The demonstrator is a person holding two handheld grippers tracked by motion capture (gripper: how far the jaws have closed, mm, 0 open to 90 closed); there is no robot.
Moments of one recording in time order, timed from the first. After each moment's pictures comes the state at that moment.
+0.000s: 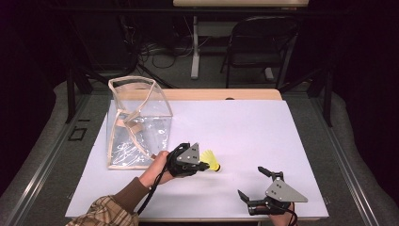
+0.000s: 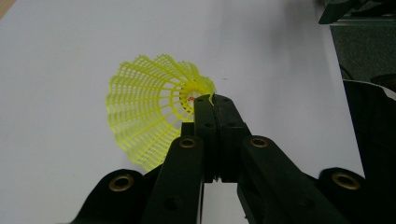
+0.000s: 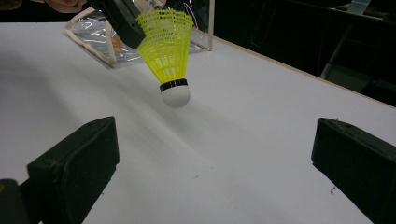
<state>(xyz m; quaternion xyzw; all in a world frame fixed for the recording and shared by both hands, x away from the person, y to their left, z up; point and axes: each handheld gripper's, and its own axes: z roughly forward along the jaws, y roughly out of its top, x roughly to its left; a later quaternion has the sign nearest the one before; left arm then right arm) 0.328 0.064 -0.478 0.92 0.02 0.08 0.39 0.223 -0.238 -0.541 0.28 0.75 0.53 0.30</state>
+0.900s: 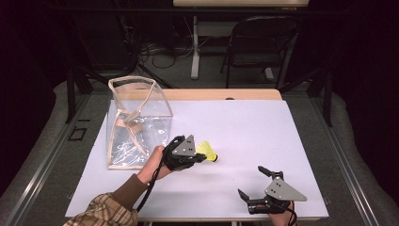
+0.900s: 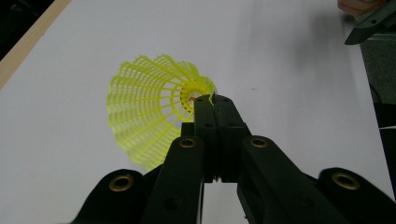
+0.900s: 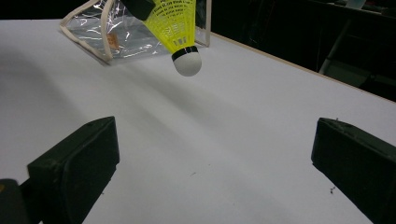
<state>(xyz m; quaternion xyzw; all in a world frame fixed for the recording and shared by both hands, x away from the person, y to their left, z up) 0.338 0.073 -0.467 0.91 0.06 0.11 0.40 0.225 -0.238 -0.543 0.29 0.75 0.52 0.30</state>
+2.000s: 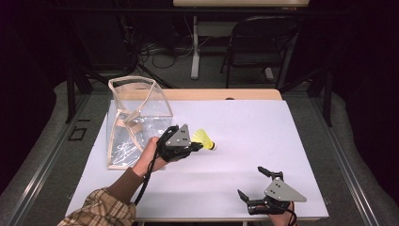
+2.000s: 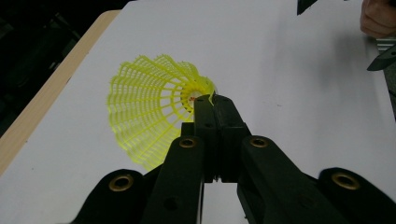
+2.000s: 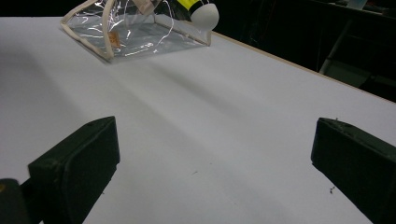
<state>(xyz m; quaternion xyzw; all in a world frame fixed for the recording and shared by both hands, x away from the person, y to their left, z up) 0.347 0.085 -0.438 0.89 0.07 0.15 0.42 0.224 -0.237 -0.543 0.29 0.75 0.52 0.30</state>
